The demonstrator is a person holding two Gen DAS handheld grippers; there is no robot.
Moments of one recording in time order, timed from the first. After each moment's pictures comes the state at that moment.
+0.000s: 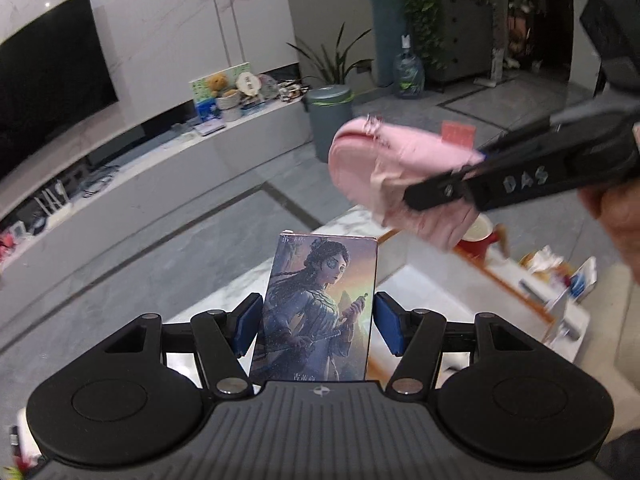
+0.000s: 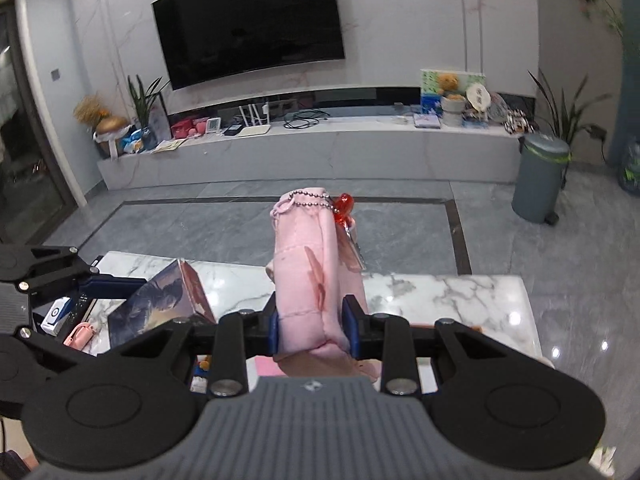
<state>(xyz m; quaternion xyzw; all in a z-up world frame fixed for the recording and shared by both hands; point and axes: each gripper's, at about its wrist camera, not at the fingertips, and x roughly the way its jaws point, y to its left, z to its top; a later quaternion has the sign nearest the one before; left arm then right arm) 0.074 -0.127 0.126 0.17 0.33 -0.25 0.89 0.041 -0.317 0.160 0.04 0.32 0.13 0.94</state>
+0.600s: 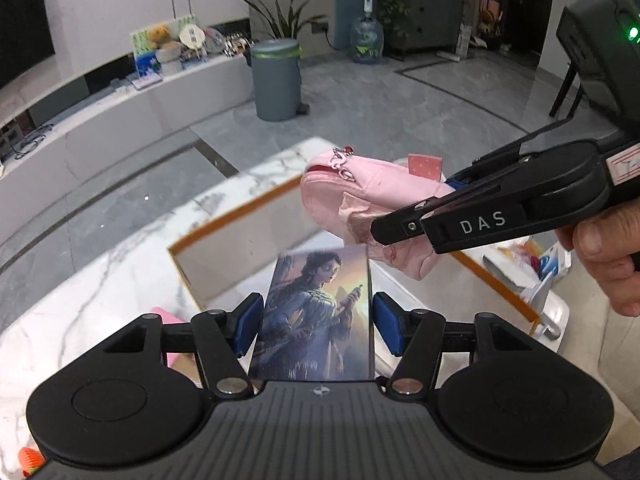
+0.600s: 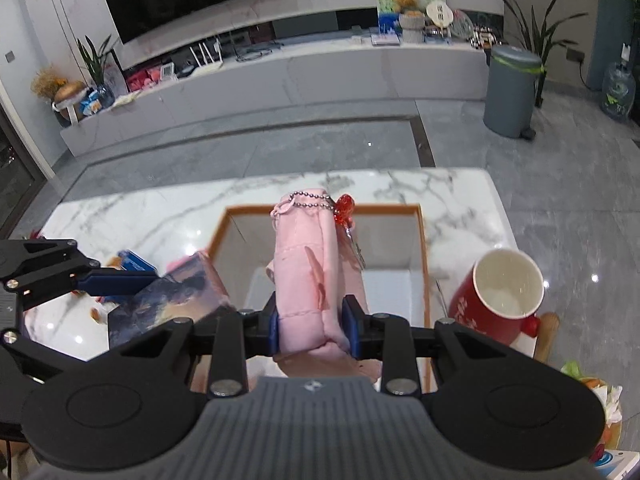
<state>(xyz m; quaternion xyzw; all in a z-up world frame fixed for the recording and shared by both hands) 0.106 -0.204 0.009 0.15 0.39 -0.30 0.86 0.060 -0.404 0.038 0.05 0.42 0.10 0.90</state>
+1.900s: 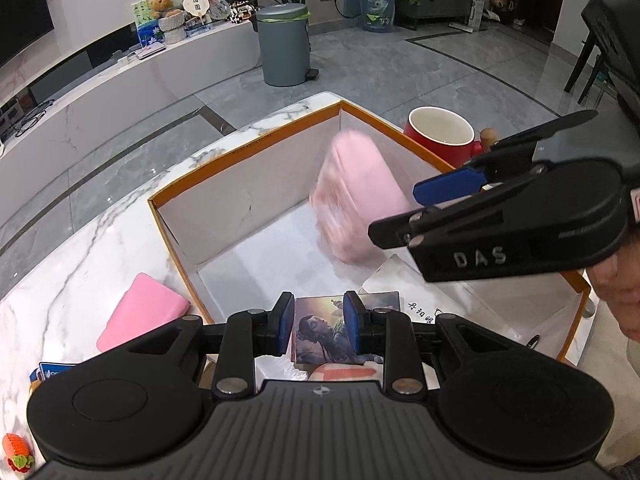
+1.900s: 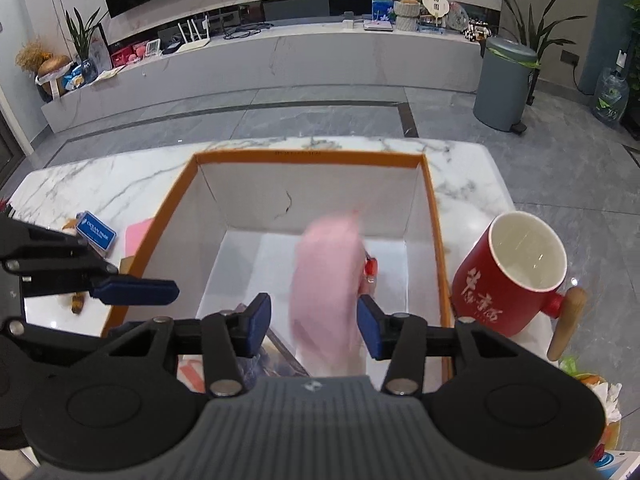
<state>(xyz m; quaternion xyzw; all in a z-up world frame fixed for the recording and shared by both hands) 0.113 -0.215 -0.032 0.16 0.43 -0.28 0.85 0.077 -0.386 -0.025 0.02 0.43 0.07 0.90</state>
